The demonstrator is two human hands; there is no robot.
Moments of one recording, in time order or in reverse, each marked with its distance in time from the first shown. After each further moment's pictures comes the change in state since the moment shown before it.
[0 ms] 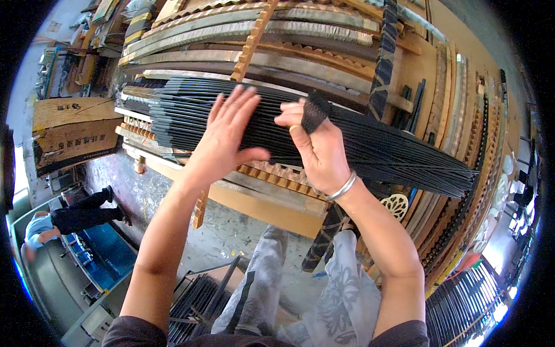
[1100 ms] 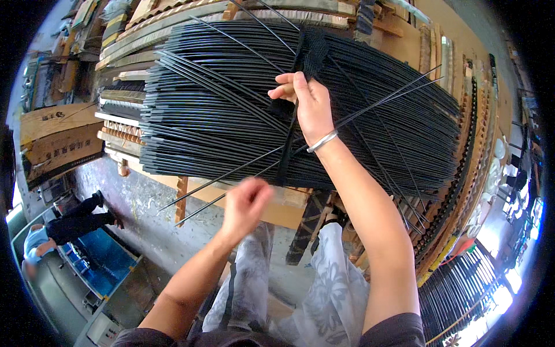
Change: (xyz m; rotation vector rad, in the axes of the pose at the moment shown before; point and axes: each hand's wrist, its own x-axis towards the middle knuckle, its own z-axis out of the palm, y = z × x) left_hand -0.072 0.109 0.079 -0.826 -0.037 -0.600; right_hand 0.007 0.071 -0.010 0.611 0.246 0.542
